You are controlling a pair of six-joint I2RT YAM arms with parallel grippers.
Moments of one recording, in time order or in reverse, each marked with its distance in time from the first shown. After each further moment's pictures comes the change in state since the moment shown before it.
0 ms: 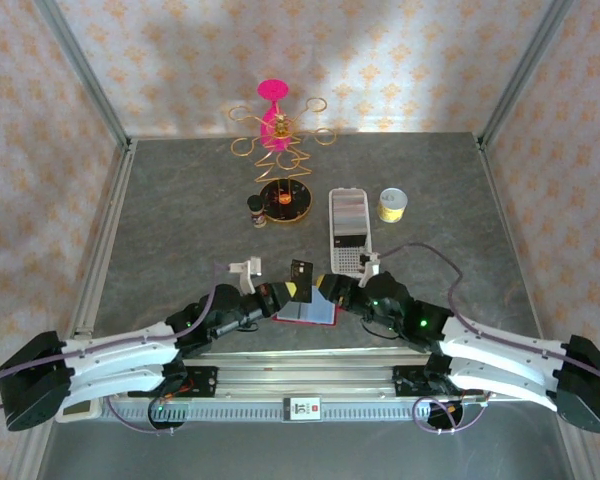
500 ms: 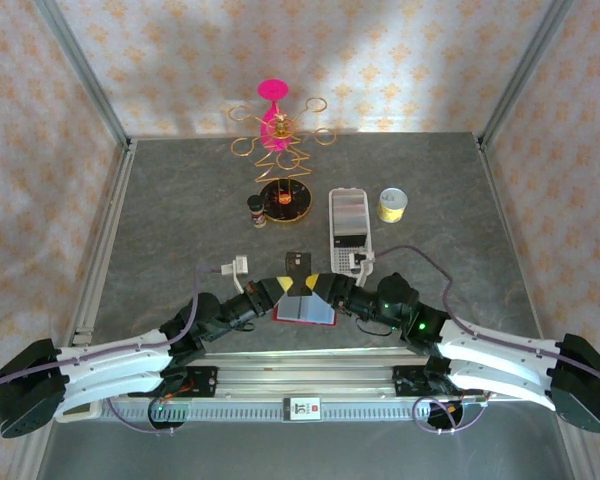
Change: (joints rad) left arm 0.000 -0.046 -0.086 0.276 0.016 -0.140; right arm -0.004 0.036 -0.050 0.329 -0.222 0.124
